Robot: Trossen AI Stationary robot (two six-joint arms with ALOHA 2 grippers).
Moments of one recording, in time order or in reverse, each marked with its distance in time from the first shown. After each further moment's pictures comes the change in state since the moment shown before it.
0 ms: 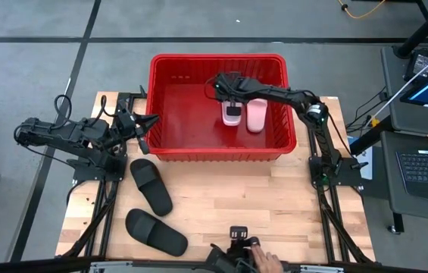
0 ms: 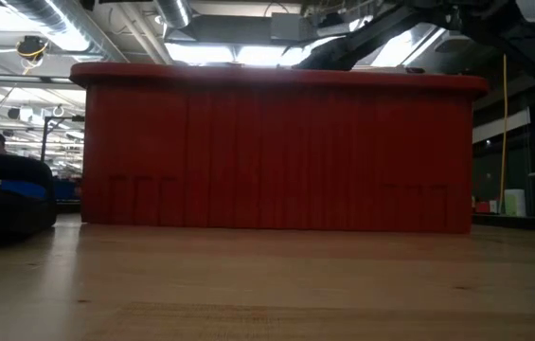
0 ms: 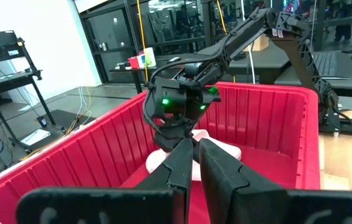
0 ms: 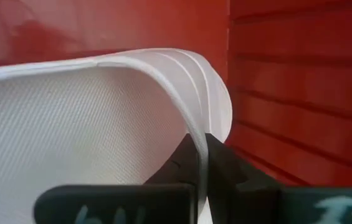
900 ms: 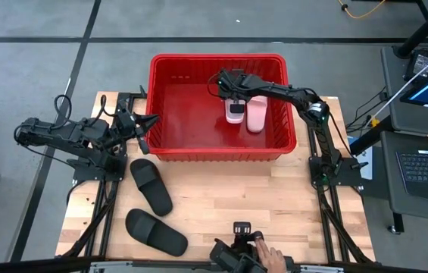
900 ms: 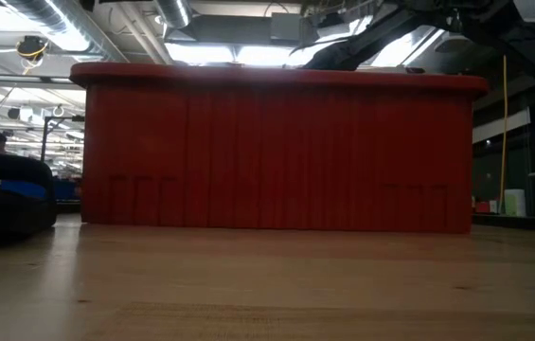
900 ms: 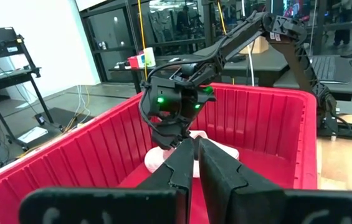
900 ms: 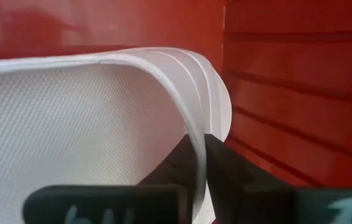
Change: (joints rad) left arm 0.000 0.000 0.000 0.005 0.000 -0.022; right arm -0.038 0.000 0.000 -0.014 -0.004 -0.049
